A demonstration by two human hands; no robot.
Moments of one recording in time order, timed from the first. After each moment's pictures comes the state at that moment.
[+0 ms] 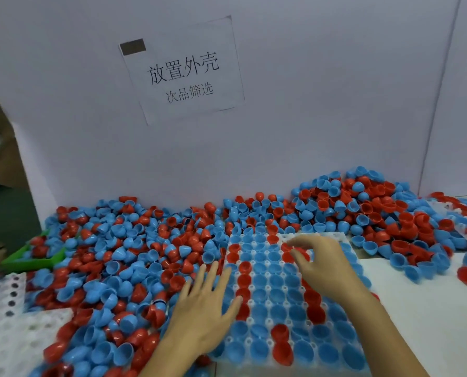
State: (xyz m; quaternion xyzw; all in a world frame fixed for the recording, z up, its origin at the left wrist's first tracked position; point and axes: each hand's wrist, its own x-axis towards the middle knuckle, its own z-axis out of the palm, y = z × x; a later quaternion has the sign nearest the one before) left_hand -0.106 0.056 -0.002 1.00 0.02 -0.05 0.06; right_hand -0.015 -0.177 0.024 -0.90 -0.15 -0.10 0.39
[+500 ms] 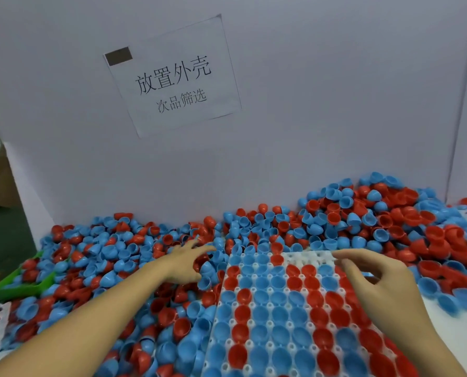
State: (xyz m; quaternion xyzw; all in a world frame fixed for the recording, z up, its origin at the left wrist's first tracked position) left_hand 0.049 0.143 0.041 0.98 0.04 -0.19 0.04; right_hand -0.005 -0.223 0.025 -0.80 -0.08 -0.18 0.57
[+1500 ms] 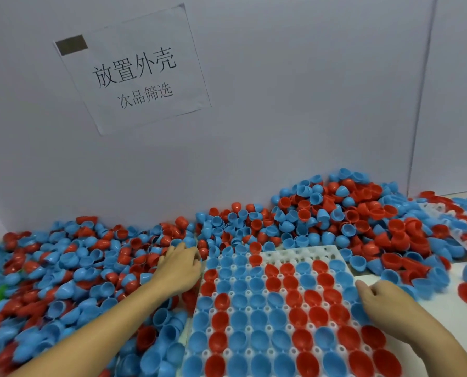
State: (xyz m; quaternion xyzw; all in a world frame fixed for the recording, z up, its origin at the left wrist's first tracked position) left_hand 0.056 0.076 0.012 0.99 0.07 0.01 0.08; right_hand 0.016 -0.286 0.000 -0.91 0.13 0.12 0.37
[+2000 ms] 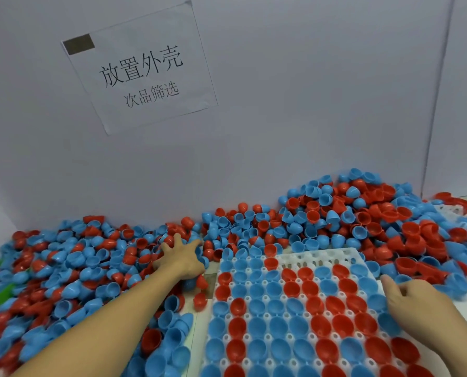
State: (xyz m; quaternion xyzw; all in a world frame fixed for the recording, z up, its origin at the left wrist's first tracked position) left_hand 0.095 0.092 0.009 0.98 0.18 -0.11 0.04; right_hand 0.019 -0.295 0.004 -0.92 0.17 0.04 0.34
